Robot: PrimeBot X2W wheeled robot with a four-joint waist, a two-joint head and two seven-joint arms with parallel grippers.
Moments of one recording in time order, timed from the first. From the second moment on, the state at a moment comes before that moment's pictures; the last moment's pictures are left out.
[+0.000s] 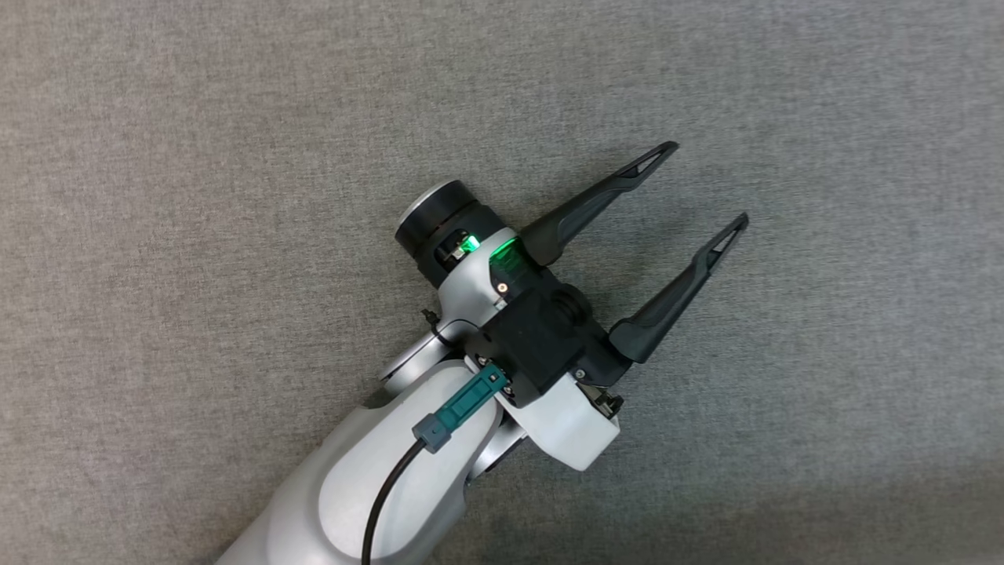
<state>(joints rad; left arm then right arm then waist) -0.65 0.04 -0.73 0.12 -0.18 -0.04 -0.27 -0.98 -1.22 0.89 0.65 0.74 0.13 -0.04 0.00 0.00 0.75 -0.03</state>
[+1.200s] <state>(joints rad) -0.45 0.05 -0.55 0.13 -0.20 0.03 -0.26 -1.07 -0.82 0.86 0.81 0.71 0.13 -0.24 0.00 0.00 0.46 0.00</state>
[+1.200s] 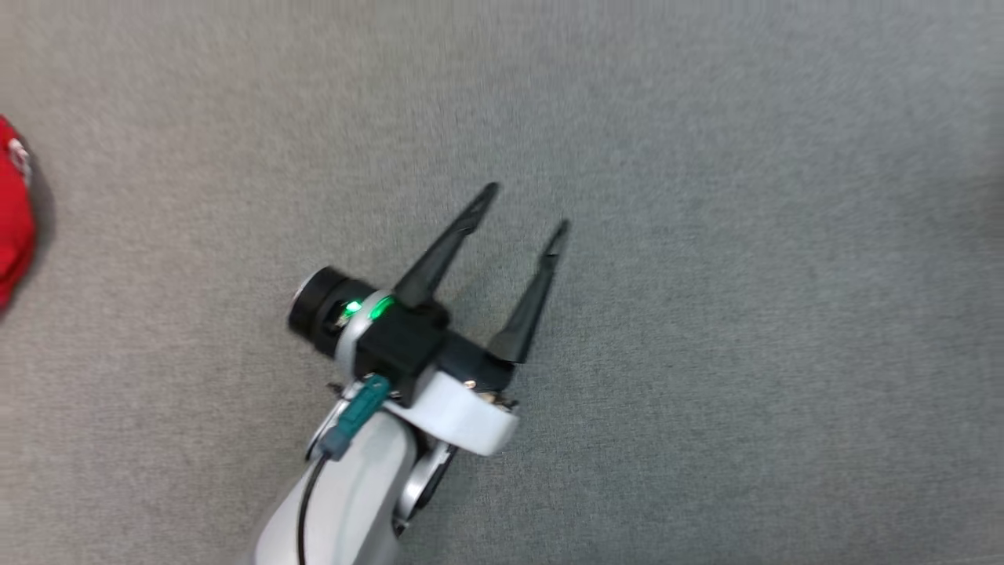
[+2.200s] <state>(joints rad) 0.02 0.05 -0.16 0.12 -0.26 0.06 -0.26 -0.15 -0.13 0.04 0.21 0.15 0.13 -0.26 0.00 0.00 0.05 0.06</state>
